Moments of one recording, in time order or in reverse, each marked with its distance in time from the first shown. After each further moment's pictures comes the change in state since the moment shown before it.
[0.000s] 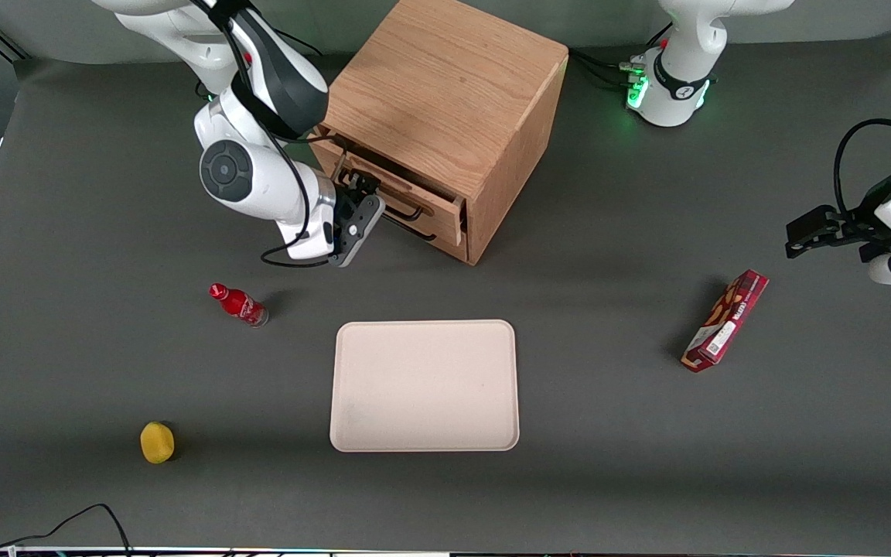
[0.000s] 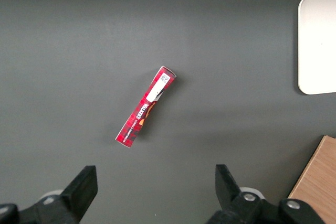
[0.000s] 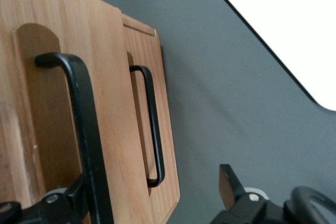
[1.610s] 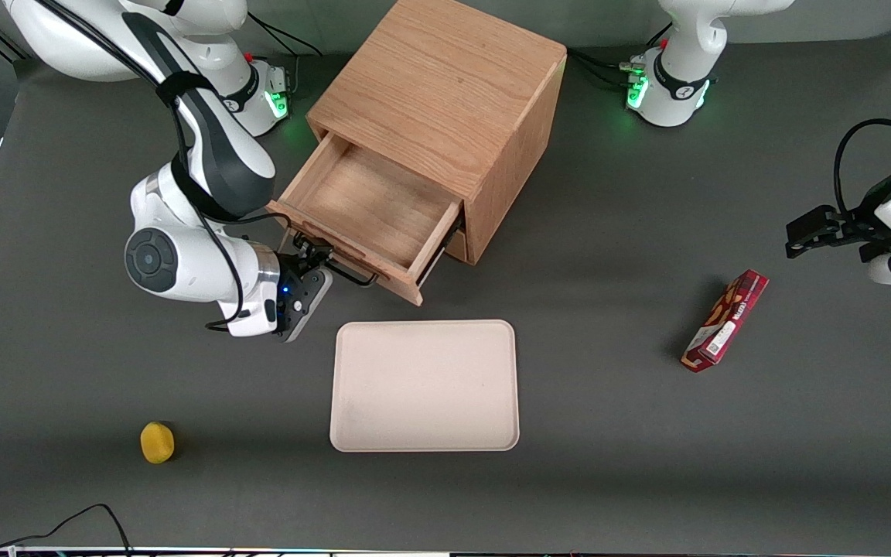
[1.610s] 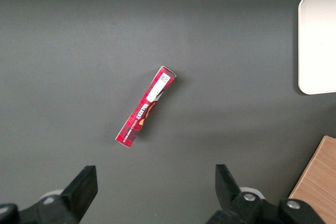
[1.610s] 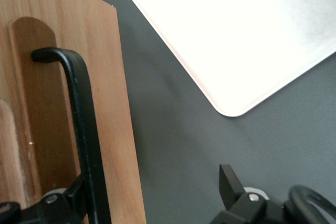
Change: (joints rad) arm -0.003 0.199 -0.154 0.286 -0.138 -0.118 -0.110
